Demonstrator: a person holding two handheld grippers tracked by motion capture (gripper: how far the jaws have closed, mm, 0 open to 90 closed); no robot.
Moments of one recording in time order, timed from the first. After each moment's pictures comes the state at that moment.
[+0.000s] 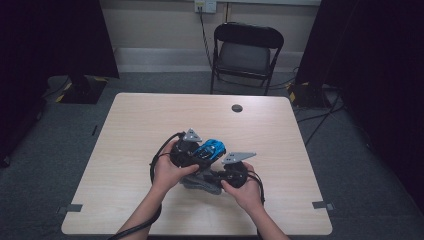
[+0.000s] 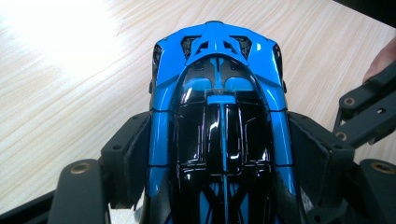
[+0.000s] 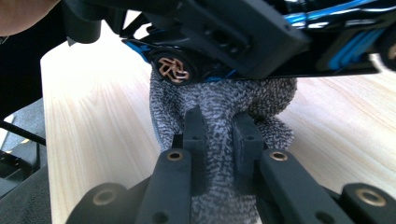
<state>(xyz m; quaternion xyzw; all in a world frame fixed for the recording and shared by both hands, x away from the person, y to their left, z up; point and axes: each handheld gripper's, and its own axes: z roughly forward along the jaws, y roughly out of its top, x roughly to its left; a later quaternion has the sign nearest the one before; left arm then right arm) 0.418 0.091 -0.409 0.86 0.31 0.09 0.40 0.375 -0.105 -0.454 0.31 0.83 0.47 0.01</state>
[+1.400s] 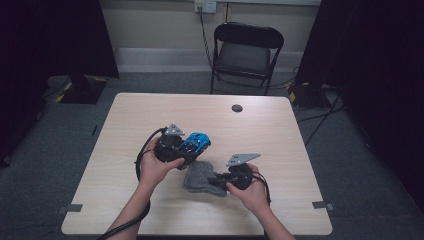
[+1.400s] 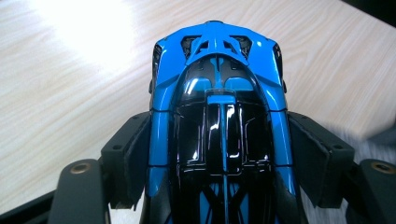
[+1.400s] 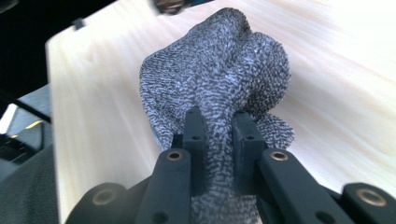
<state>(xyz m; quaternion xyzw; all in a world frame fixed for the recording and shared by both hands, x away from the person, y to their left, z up) 0.424 0.135 -0.407 0.83 0.36 0.11 0.40 0.373 -0.123 -0.453 0.30 0.84 0.46 0.01</state>
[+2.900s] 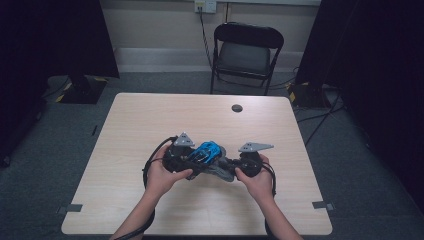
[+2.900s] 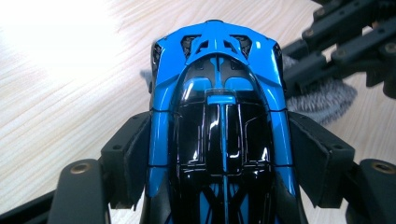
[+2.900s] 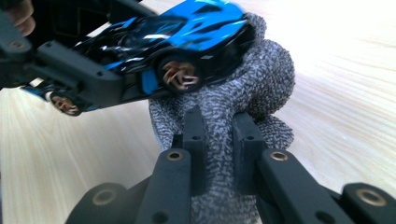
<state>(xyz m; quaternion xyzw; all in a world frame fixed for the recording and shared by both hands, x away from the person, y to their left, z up) 0.404 0.108 -0.410 0.85 0.32 0.09 0.42 0.398 -0.144 -0.443 0.36 0.80 0.48 0.06</state>
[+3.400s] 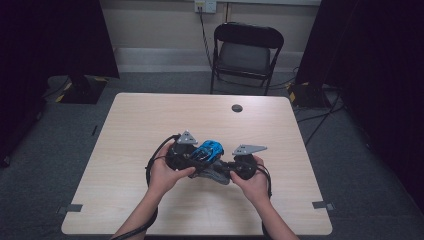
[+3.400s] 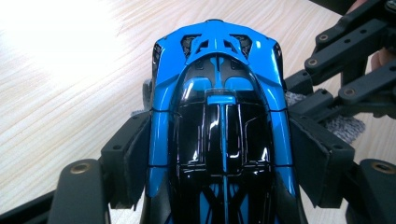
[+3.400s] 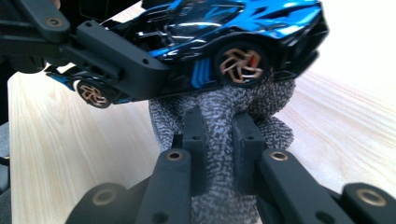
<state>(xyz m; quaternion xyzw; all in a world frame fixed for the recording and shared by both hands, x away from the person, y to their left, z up) 0.408 0.100 -0.409 0.85 0.32 0.09 0.41 0.392 -0.130 -0.446 0.34 0.81 0.48 0.05</state>
